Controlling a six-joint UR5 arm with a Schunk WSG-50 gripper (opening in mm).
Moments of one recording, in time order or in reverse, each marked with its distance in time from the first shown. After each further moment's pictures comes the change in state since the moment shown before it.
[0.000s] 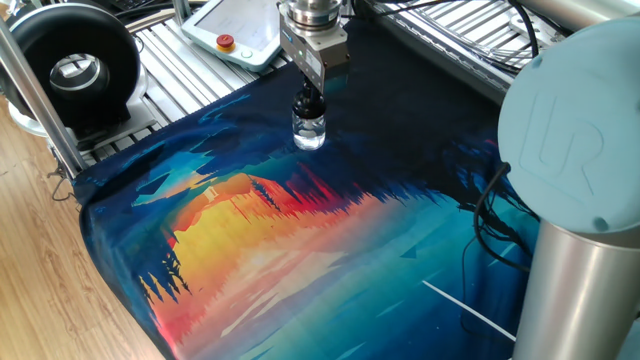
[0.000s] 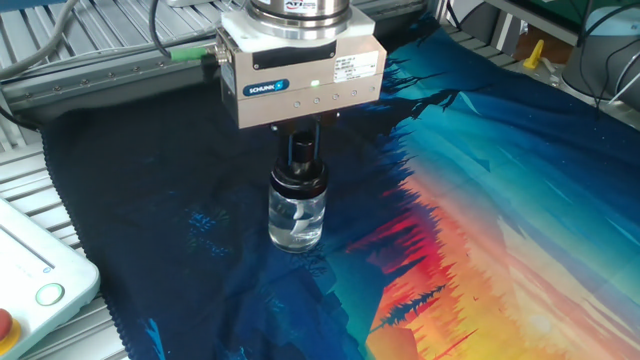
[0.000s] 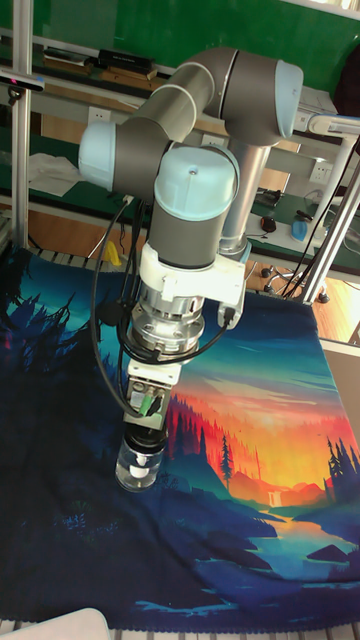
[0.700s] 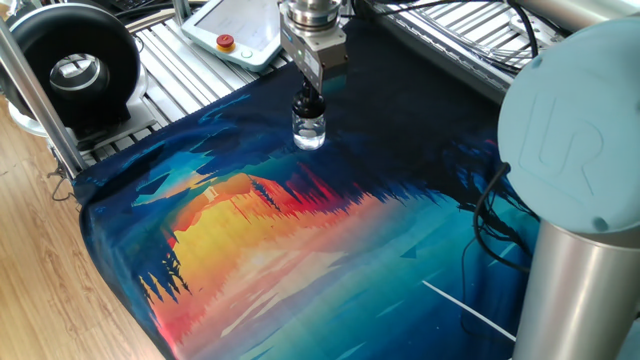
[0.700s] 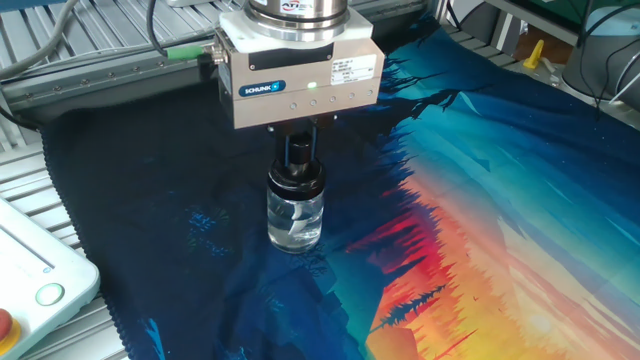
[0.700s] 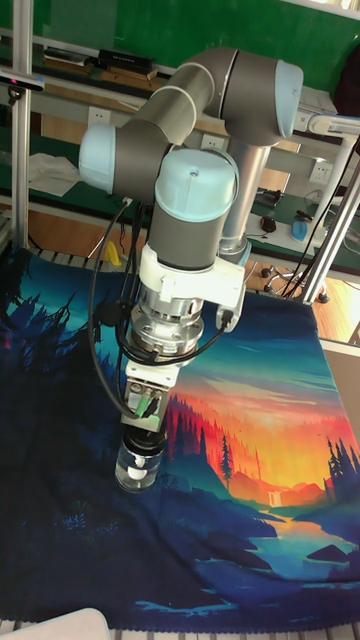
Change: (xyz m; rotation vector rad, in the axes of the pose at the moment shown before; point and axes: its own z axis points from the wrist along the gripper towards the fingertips) arm 0.002 -0.005 0.004 0.016 0.009 0.037
